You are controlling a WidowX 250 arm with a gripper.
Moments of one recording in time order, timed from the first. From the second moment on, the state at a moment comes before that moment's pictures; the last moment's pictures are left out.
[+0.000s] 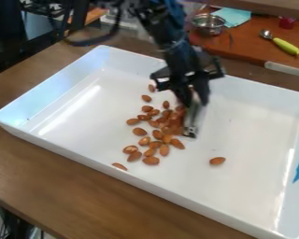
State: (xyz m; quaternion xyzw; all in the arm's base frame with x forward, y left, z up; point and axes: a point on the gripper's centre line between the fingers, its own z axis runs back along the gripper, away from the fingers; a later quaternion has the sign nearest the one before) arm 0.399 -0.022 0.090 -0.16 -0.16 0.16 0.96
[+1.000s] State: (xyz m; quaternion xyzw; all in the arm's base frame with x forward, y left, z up) arm 0.377 0.100 0.097 0.03 -0.17 0.17 0.97
